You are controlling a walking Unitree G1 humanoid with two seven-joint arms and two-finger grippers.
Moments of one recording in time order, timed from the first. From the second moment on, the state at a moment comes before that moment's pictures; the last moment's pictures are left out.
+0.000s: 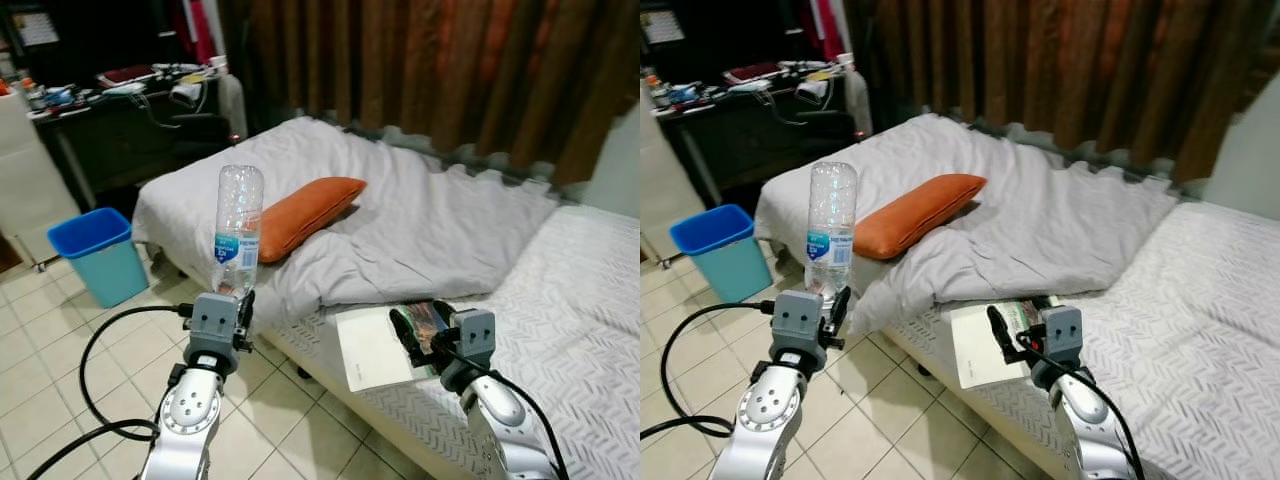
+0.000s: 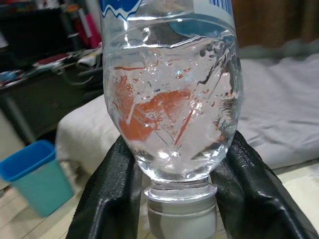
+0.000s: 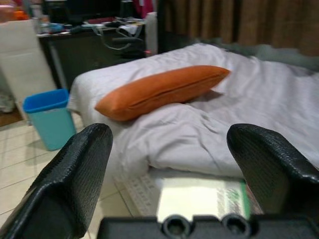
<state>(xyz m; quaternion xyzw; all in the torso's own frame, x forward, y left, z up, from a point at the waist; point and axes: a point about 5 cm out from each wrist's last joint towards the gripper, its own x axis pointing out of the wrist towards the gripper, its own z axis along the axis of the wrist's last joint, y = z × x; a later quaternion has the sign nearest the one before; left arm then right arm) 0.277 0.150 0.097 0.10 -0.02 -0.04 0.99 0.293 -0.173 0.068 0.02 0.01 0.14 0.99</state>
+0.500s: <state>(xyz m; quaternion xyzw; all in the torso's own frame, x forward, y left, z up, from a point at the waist) 0.272 0.149 0.085 0.07 0.02 -0.04 1.00 0.285 -0.139 0.058 0.03 0.03 0.26 0.96</state>
